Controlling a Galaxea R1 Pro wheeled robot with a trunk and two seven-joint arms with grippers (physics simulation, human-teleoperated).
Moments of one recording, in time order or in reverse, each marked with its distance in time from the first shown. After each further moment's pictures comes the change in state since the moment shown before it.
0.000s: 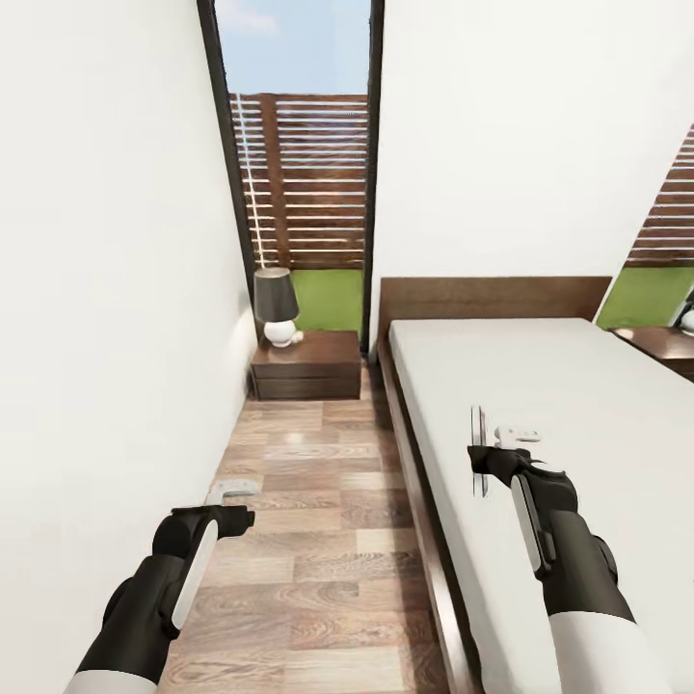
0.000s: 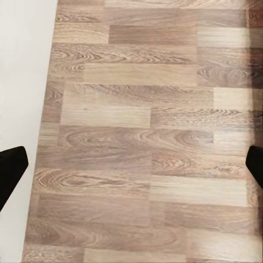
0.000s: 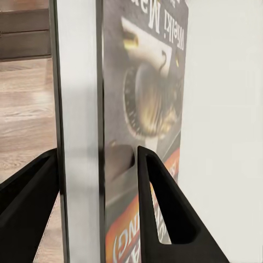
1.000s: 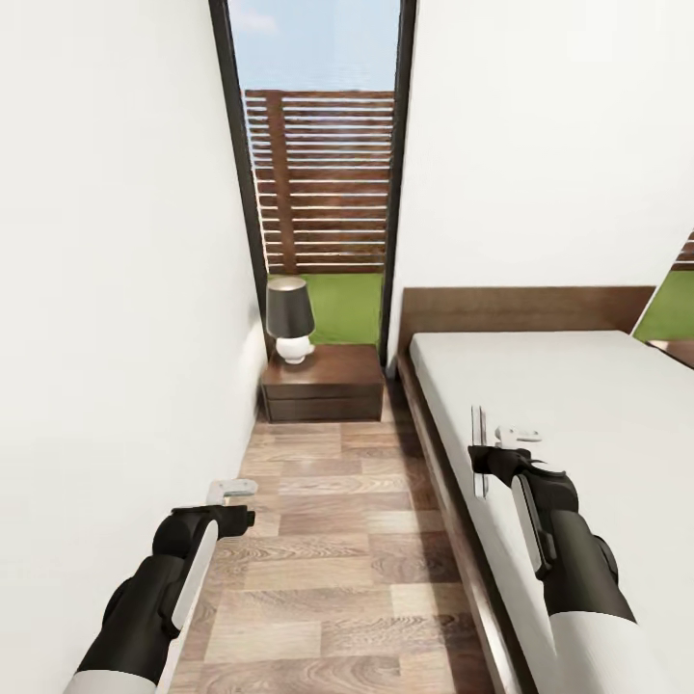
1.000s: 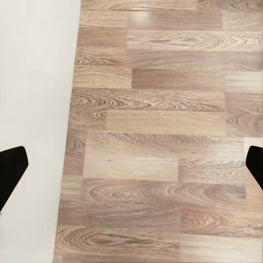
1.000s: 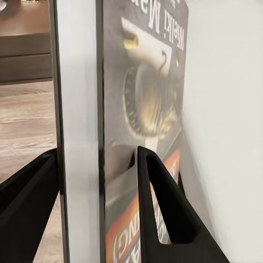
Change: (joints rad) left arm 0.000 0.000 -0.002 0.000 -0.001 -0.002 -0.003; right arm 0.000 -0.002 -0.001 0.000 0.000 0.000 0.000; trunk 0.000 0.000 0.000
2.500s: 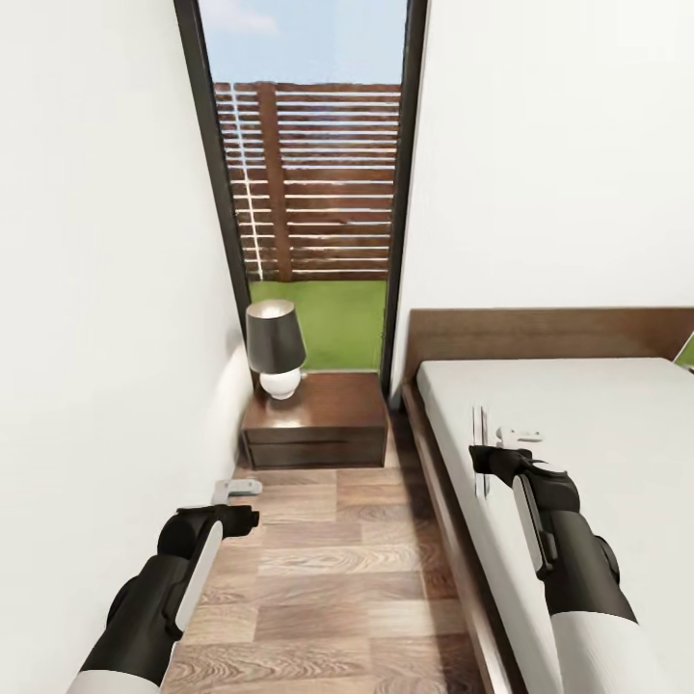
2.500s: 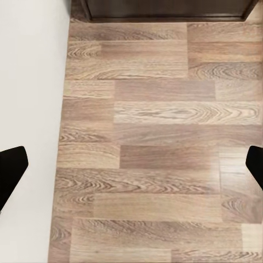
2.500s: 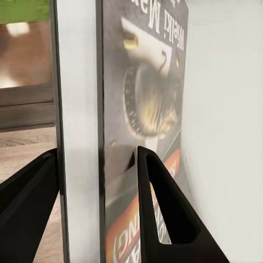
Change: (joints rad) left arm 0.000 -0.001 -0.028 0.000 0.000 -0.003 0.000; right arm 0.000 -0.003 -0.003 0.000 0.000 0.000 0.000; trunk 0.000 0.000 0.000
